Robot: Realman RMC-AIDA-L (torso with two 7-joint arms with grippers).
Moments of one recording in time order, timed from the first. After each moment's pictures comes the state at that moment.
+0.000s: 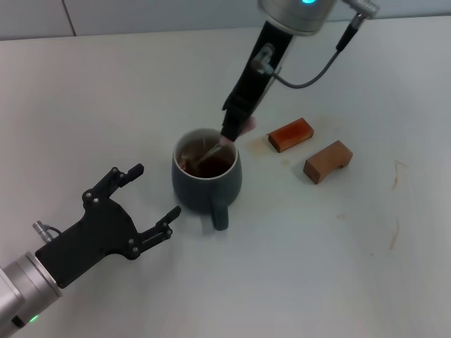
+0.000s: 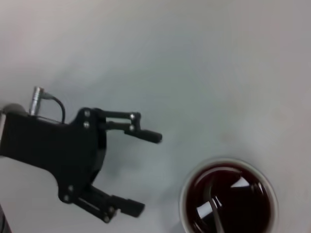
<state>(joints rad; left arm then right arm) -0.35 -2.06 -0.62 -0.07 2.87 1.43 -0.13 1.35 2.07 -1.12 -0.76 -2.63 -1.73 2.56</state>
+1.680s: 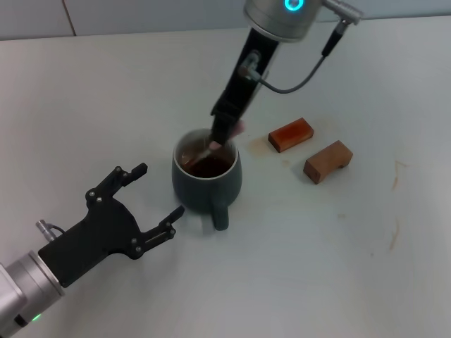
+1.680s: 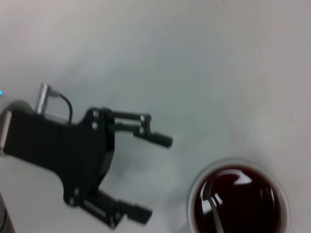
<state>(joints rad) -0.35 -2.06 -0.62 -0.07 2.88 1.44 -0.13 1.37 2.08 -1.13 -0.70 -2.62 -1.69 2.54</state>
